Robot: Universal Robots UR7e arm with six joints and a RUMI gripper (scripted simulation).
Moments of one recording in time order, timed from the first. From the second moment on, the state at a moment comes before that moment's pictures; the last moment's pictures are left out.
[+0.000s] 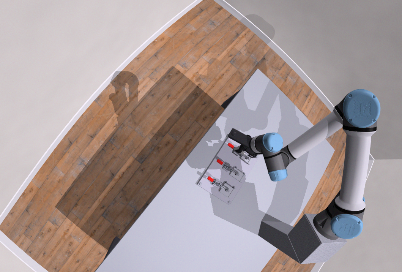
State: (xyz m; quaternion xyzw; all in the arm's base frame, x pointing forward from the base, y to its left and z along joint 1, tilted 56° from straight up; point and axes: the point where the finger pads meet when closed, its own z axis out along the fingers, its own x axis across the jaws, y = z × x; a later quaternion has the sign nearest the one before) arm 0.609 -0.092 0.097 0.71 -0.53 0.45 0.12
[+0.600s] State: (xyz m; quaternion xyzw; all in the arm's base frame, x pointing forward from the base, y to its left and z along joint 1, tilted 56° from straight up) arm 0.634 -0.125 0.068 0.71 -0.53 0.45 0.12
